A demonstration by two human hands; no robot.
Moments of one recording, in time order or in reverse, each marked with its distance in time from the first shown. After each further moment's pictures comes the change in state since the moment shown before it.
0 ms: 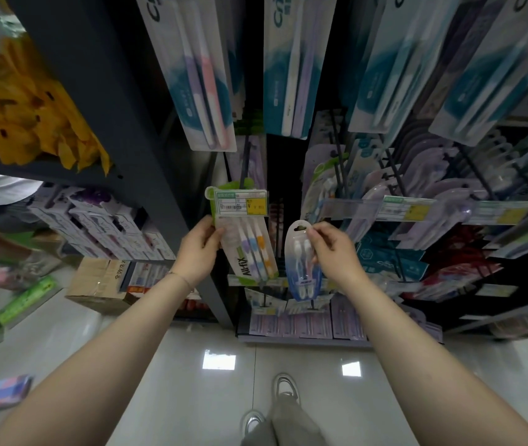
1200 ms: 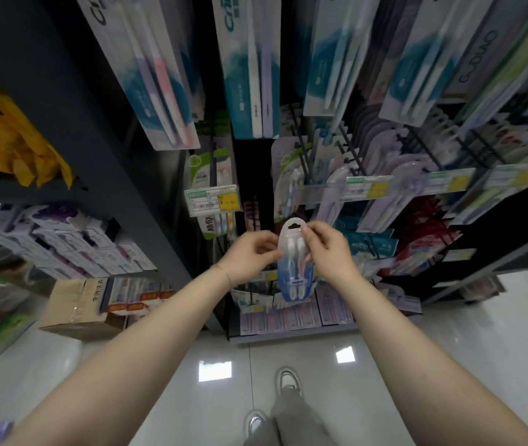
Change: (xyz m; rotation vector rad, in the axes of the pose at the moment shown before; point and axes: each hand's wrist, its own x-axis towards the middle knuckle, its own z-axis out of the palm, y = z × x) left_hand -0.007 0.039 0.089 0.187 -0.516 0.027; right_hand -0.032 0.004 -0.015 -0.044 0.161 -0.009
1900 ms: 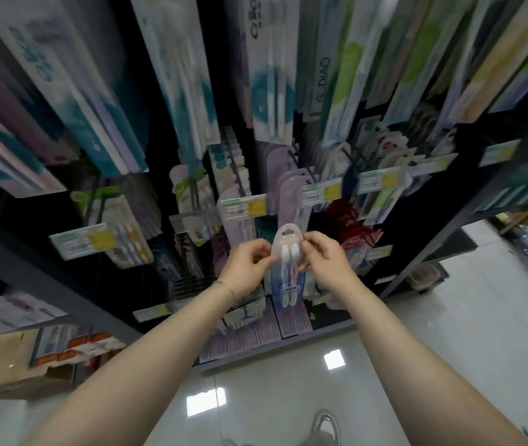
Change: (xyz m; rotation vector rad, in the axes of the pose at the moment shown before) left_hand 0.060 0.083 0.136 0.109 0.094 0.127; right_hand -0.014 0.047 -0.161 0.028 0.034 0.124
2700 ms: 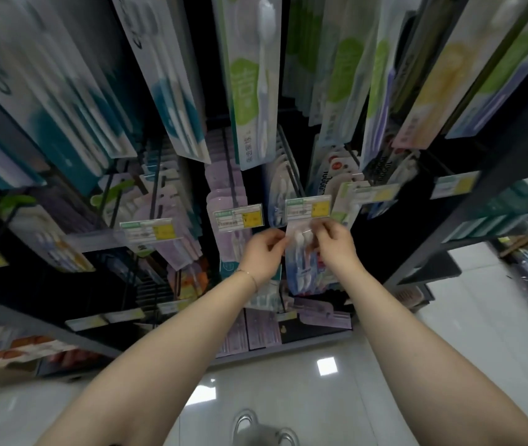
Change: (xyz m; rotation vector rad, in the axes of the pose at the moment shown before) left_hand 0.103 0.092 0.143 -0.170 0.115 -0.101; right_hand 0.081 0.032 -0.158 -0.001 0.137 0.104
